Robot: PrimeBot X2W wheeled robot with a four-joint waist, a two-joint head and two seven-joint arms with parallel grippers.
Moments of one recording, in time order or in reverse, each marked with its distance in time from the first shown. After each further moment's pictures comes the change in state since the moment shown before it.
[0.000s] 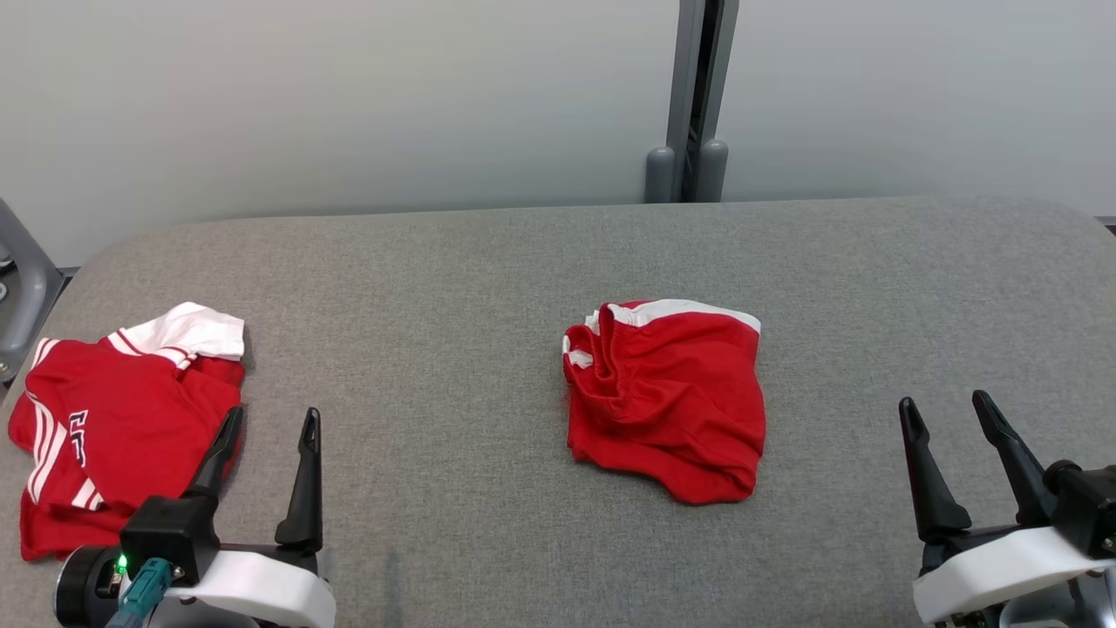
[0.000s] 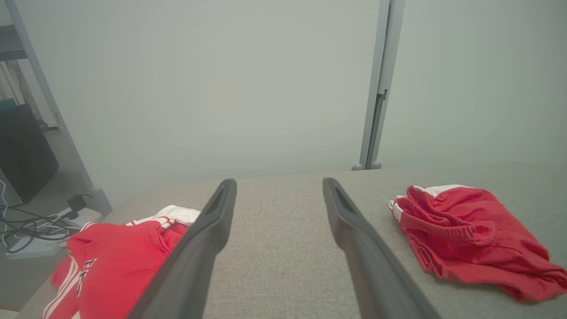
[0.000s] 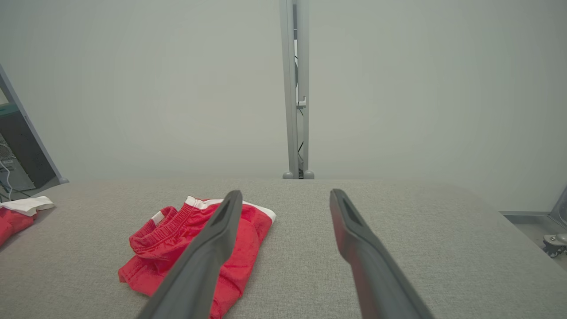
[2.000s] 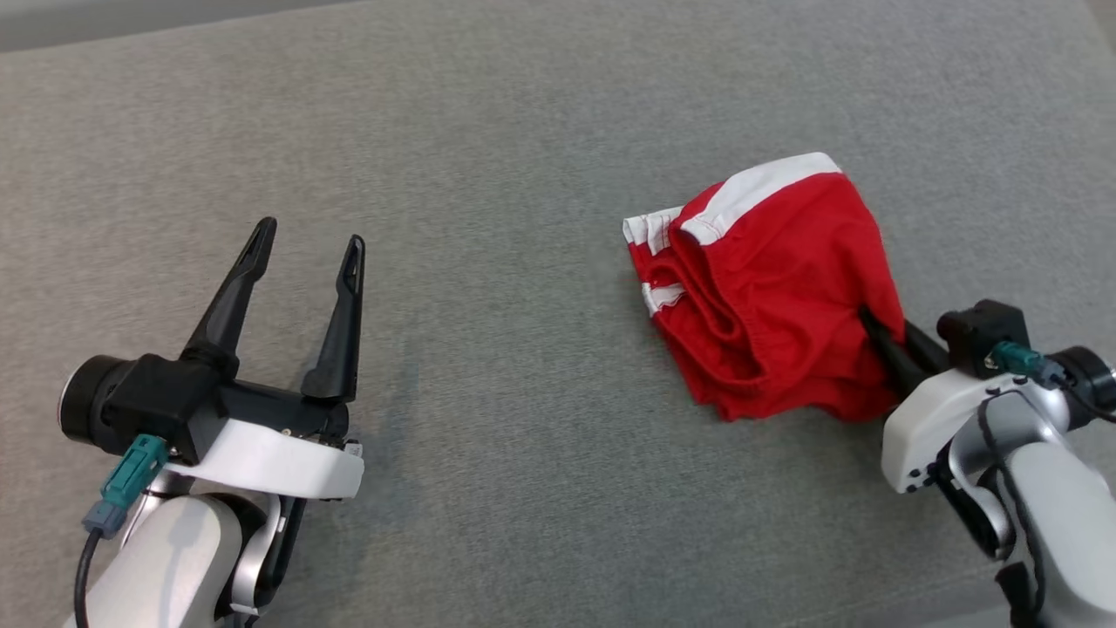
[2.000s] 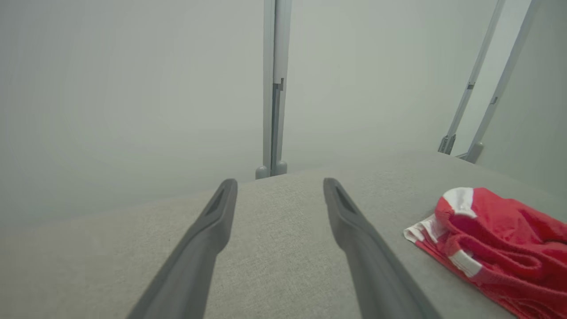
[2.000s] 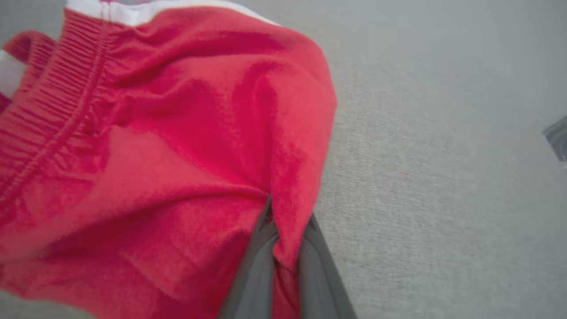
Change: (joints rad) left arm -0.284 -0.013 -0.045 -0.038 0.023 -0.101 -0.038; right arm -0.447 -0.198 0.300 0.500 0.026 0.000 0.033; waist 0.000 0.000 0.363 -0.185
